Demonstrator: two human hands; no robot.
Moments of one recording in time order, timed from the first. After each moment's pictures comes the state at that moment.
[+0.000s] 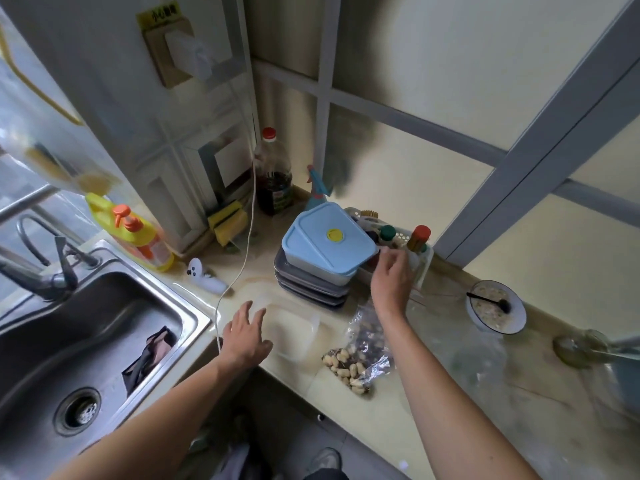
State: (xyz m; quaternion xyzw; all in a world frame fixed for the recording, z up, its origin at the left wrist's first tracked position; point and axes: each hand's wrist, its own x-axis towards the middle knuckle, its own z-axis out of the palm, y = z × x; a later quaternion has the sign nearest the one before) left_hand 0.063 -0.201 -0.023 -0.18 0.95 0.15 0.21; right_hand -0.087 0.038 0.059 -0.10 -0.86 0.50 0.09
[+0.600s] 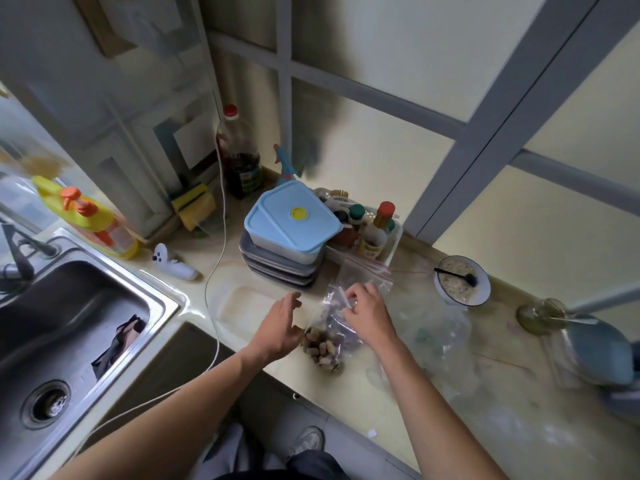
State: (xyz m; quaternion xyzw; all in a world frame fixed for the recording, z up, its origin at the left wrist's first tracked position) left_hand 0.048 -0.090 -0.022 -0.04 0.91 0.39 0.12; right_hand -0.025 0.123 0.010 0.12 -0.95 0.28 -0.11
